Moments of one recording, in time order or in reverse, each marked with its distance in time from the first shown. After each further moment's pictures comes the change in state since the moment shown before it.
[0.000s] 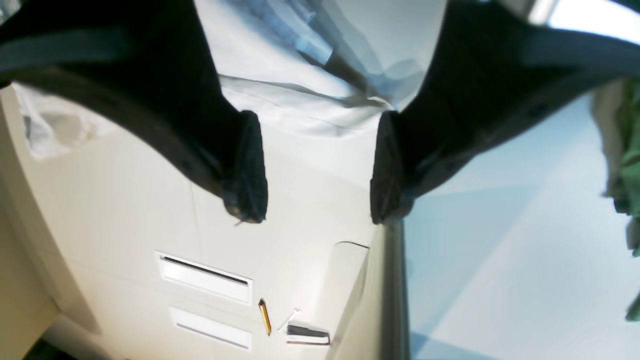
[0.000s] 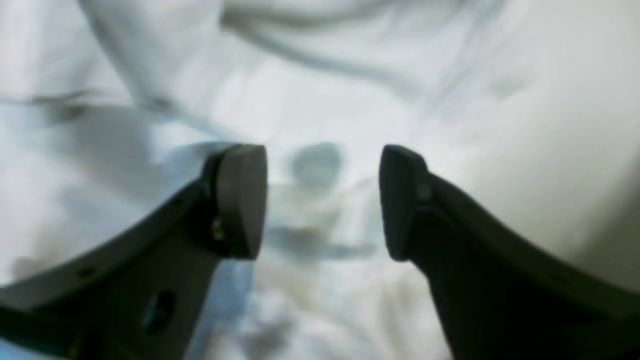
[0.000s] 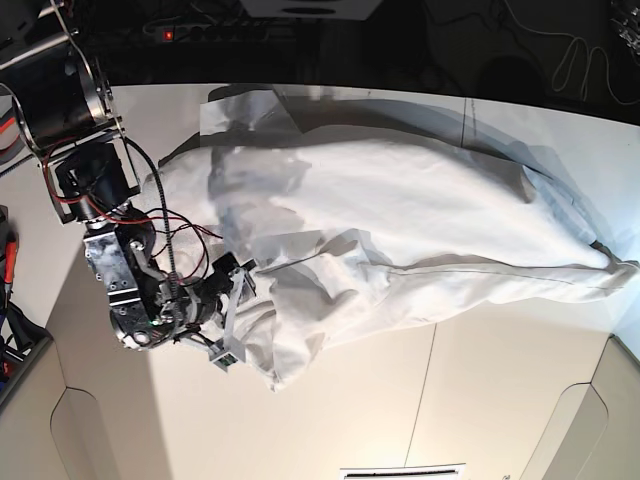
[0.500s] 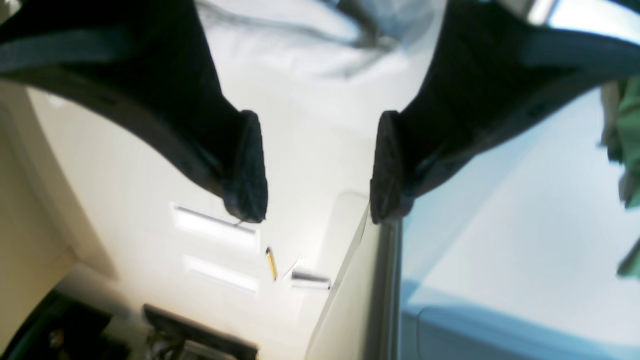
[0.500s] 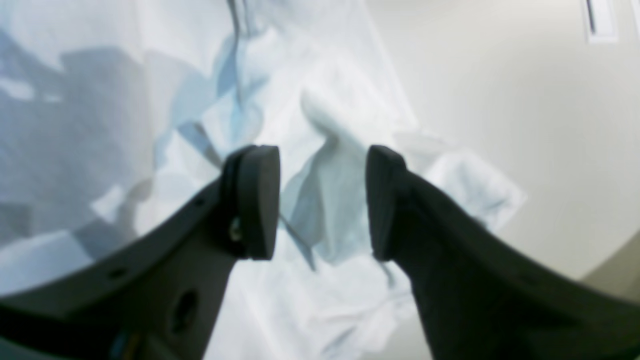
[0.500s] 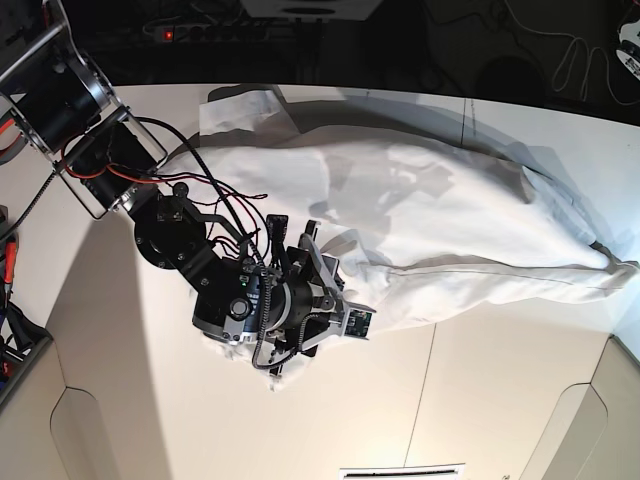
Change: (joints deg) left arm -5.4 -1.0 0.3 0.0 0.1 2.5 -0.3; right arm 0.5 -0.1 -25.2 24.0 -19.1 5.9 9.6
